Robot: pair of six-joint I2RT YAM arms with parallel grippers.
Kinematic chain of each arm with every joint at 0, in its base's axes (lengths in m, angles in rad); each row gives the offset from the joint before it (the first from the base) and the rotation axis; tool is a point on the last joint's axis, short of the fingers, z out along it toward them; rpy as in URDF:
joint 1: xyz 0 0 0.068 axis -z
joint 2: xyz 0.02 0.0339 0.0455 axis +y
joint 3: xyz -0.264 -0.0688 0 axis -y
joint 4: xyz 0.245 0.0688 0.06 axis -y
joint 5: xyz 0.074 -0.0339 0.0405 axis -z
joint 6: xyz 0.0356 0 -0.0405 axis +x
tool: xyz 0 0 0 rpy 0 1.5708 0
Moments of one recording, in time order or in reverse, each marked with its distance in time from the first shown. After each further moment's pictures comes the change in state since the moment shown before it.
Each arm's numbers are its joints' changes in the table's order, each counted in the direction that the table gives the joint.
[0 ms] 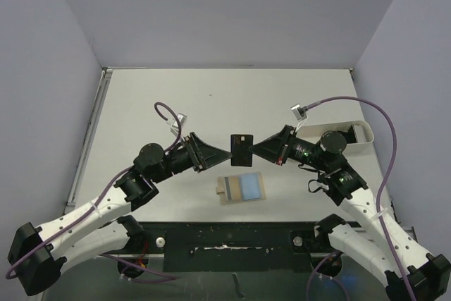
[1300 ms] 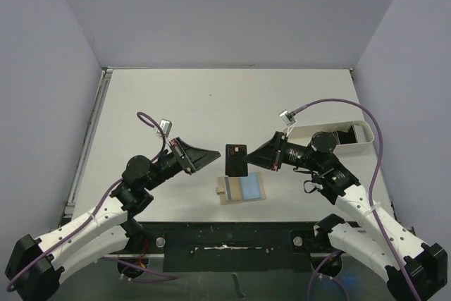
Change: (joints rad) left arm -0.063 -0.106 -0.176 0.241 -0.004 -0.121; right arm -0.041 0.052 -0.050 0.048 -0.083 0.024
